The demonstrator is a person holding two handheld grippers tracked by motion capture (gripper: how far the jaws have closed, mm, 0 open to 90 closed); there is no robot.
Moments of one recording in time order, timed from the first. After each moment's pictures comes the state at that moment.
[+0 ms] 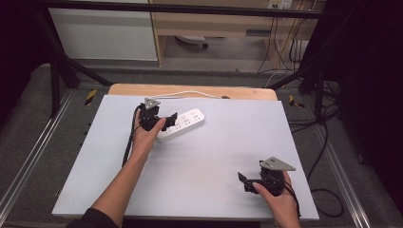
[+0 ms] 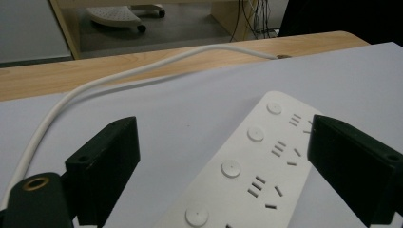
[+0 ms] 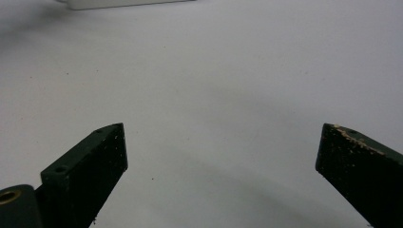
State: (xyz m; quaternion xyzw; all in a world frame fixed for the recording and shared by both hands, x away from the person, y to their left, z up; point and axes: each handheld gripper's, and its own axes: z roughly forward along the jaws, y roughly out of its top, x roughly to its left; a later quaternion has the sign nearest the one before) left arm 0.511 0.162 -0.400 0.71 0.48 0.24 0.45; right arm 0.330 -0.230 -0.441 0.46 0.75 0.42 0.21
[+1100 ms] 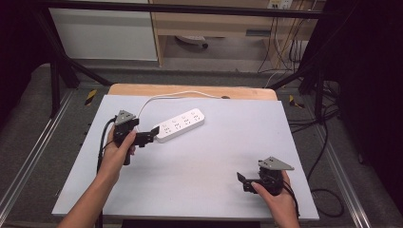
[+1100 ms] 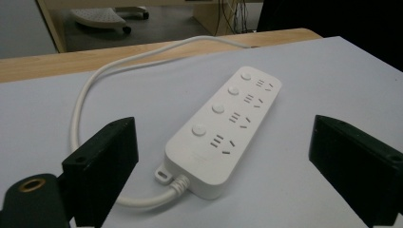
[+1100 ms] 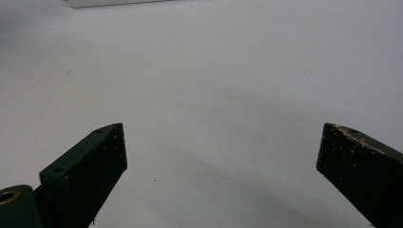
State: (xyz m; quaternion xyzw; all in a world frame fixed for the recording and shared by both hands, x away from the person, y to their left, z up) left arm 0.428 0.221 -0.374 0.72 0.46 0.22 0.48; right arm 0.332 -0.227 -0.442 0.46 0.76 0.42 0.21
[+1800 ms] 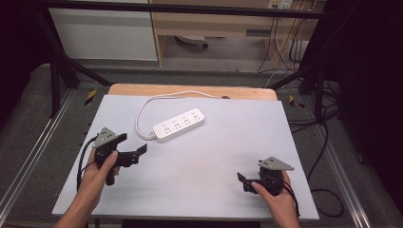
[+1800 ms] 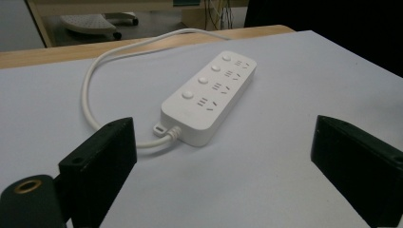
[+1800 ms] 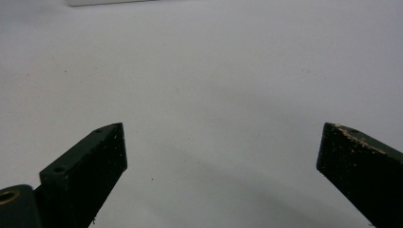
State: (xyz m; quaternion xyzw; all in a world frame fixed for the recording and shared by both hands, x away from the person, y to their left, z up) left arm 0.365 0.255 -0.377 0.72 0.44 0.22 0.50; right arm 0.332 -0.228 -0.442 0.46 0.75 0.42 0.21
